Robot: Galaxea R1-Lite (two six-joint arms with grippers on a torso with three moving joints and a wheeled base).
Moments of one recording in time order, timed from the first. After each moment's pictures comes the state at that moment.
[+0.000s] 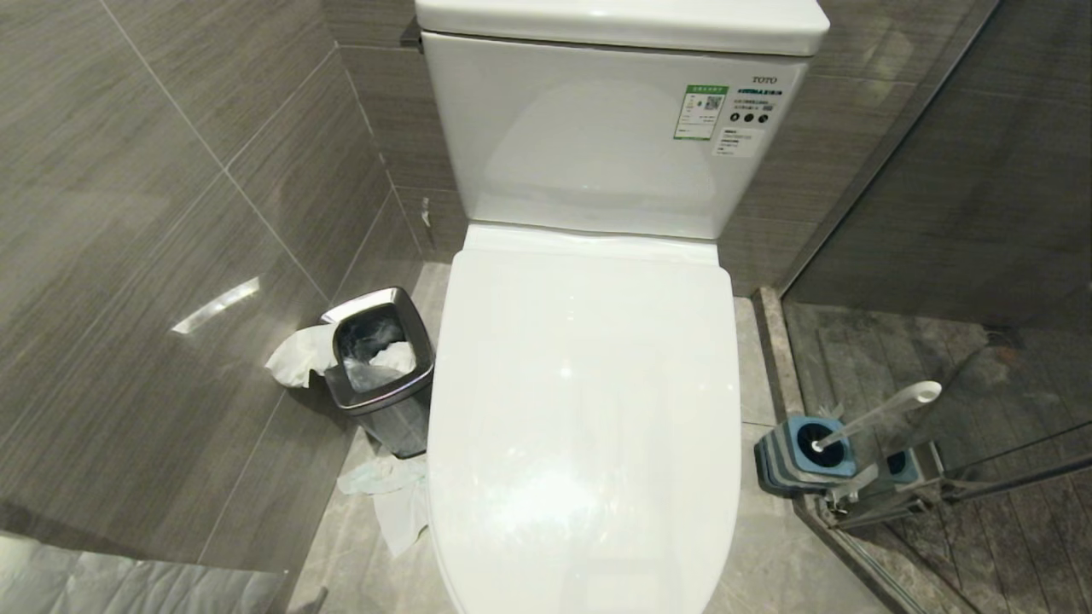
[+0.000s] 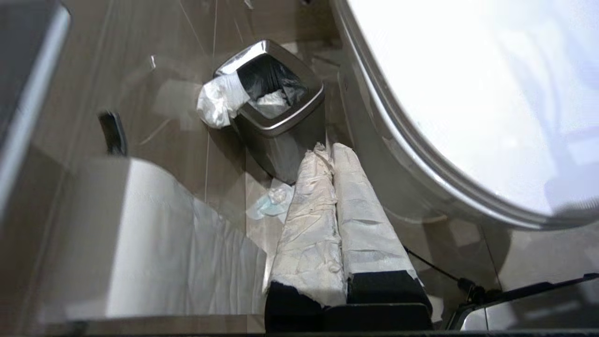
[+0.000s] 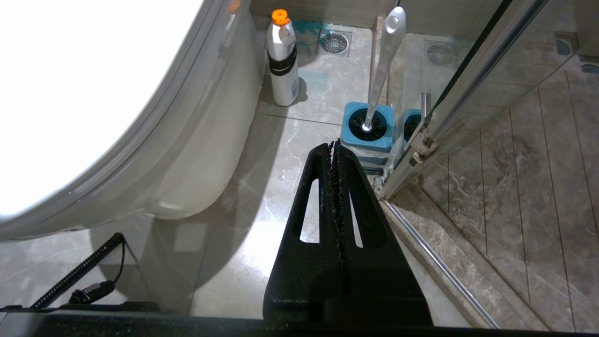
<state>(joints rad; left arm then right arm) -0.01 0.12 -0.32 0.17 -0.15 0.16 0.00 0.00 0.00 0.00 -0.01 0.05</state>
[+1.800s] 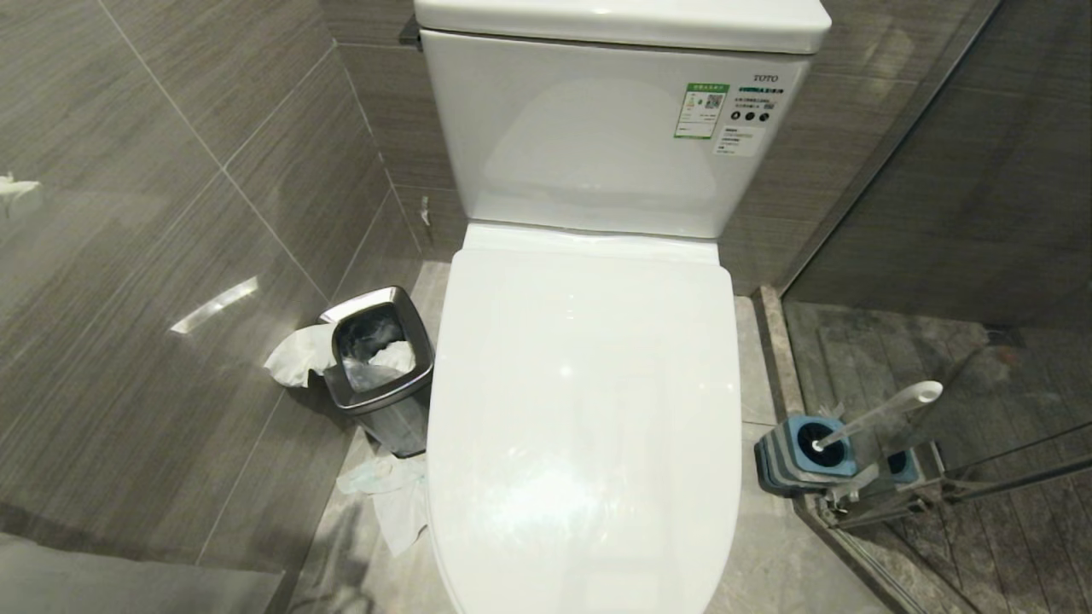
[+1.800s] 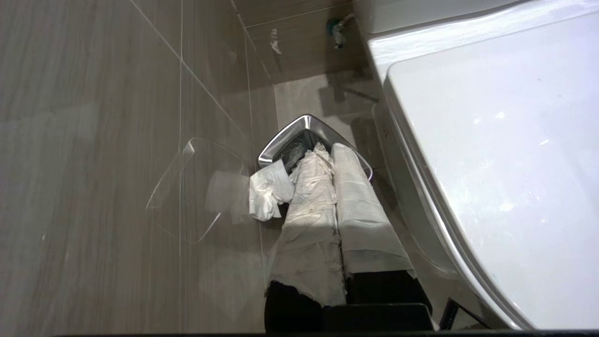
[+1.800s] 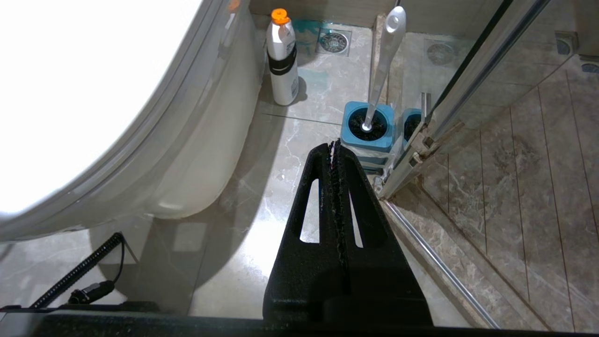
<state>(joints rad) -0.03 1.02 -1.14 0.17 -0.12 0.28 0.00 0.00 0.00 0.00 -0.01 0.05</state>
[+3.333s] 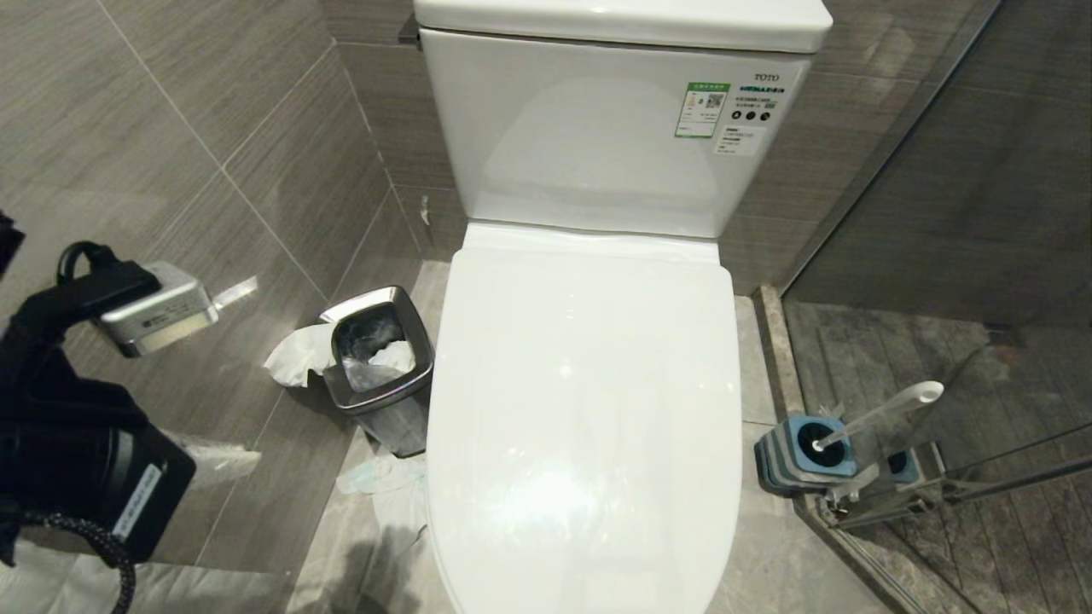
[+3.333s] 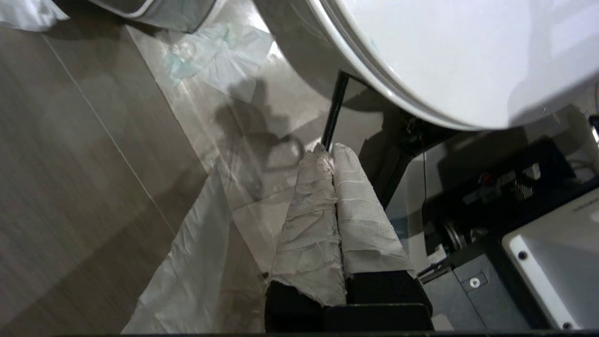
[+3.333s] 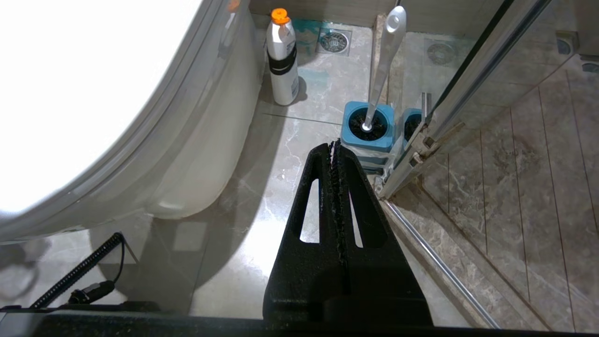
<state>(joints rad) -0.42 1.22 -1.13 0.69 0.04 0.14 0.00 0.00 0.00 0.00 -0.01 0.05</state>
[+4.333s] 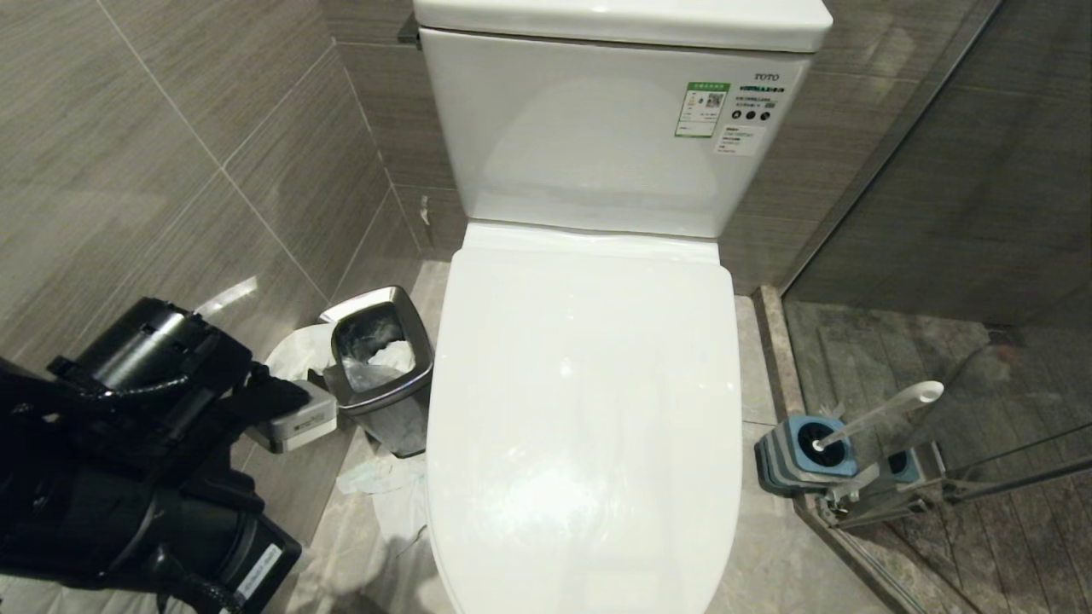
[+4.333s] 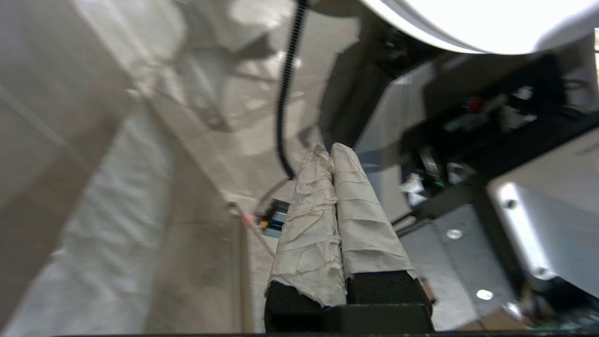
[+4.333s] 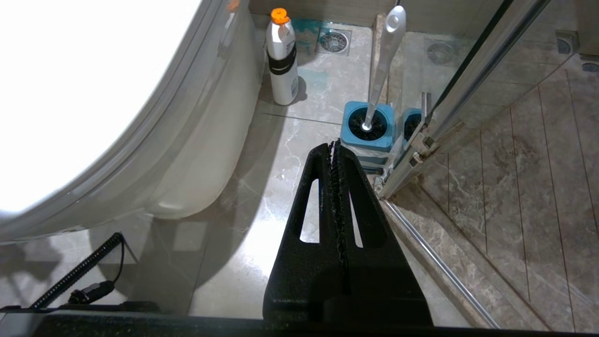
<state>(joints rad) -0.50 1.40 -1.00 0.70 0.02 0.04 0.00 0.00 0.00 0.00 -0.01 0.05</state>
